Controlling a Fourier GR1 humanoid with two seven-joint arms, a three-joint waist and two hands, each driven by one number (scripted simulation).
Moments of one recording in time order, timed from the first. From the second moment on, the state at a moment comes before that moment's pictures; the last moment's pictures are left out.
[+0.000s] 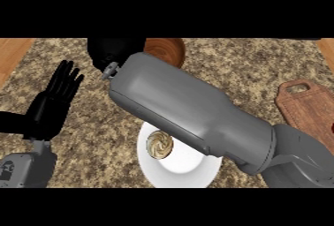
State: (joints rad) left arm -0.21 0.27 0.03 -1.52 0.37 -0.03 0.03; right arm -1.54 -0.01 0.79 -0.80 0.49 -0.11 1.16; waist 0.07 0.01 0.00
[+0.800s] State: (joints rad) left arm -0.20 0.28 0.05 -1.56 0.37 -0.04 0.04; right arm -1.49 -0.01 0.60 -0.38 0.55 -0.45 0.91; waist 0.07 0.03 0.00
